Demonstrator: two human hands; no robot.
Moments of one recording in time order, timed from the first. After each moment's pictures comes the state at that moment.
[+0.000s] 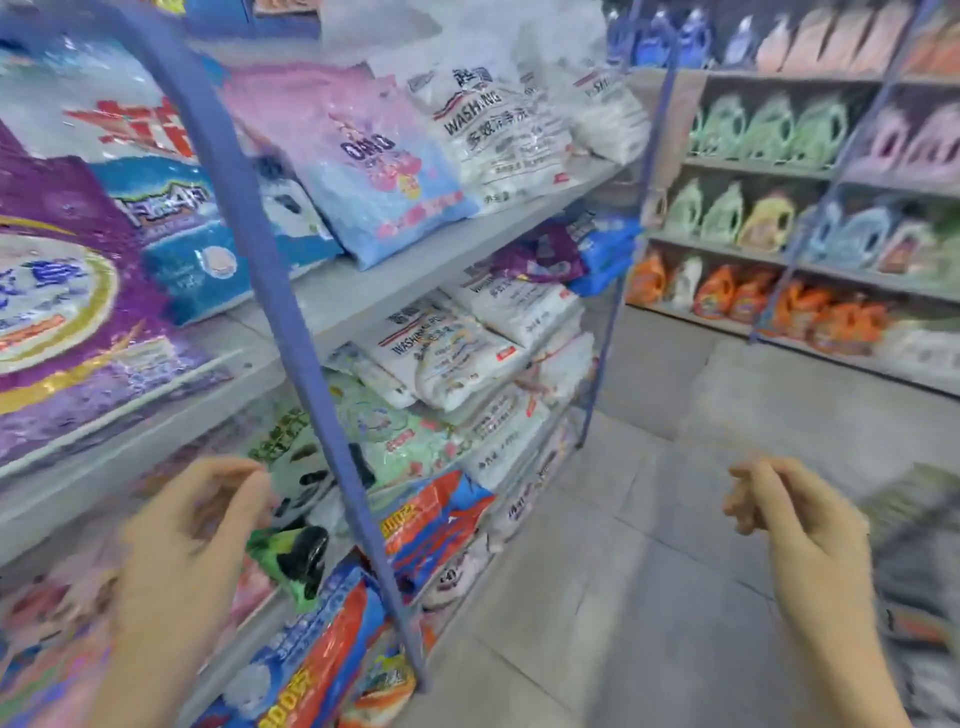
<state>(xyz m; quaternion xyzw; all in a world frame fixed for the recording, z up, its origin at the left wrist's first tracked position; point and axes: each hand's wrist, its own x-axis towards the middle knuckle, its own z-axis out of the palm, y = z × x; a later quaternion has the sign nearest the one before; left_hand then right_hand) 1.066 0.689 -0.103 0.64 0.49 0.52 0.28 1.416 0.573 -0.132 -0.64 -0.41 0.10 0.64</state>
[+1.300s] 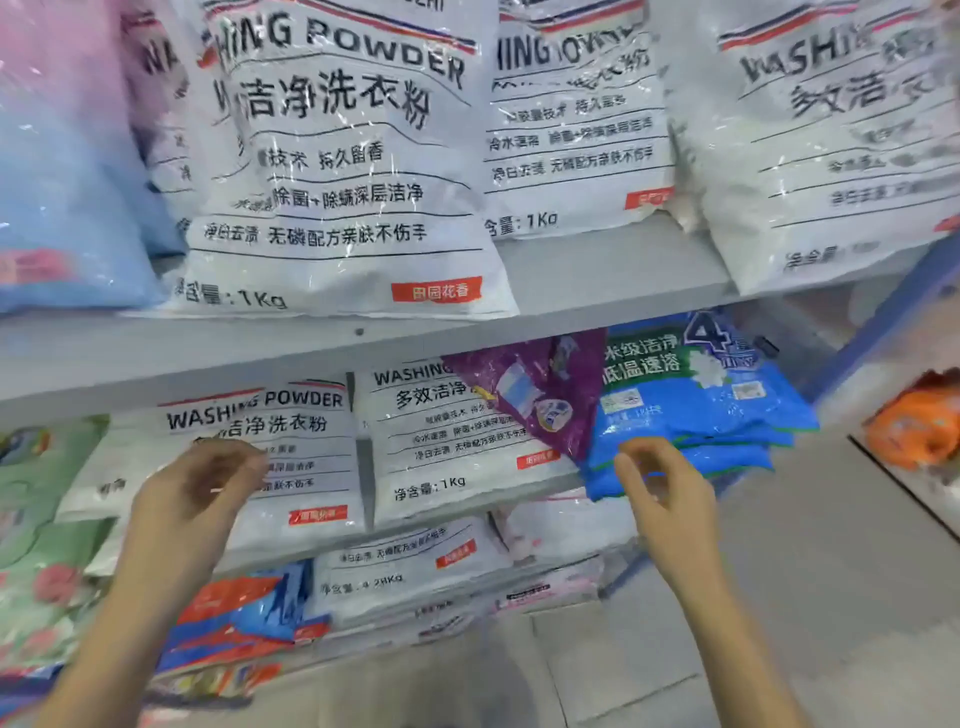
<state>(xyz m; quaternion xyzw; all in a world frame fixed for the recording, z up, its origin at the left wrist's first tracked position) 1.478 1.011 -0.169 0.42 0.73 0.51 0.17 1.808 1.151 -0.201 -0.54 -0.65 0.33 0.42</state>
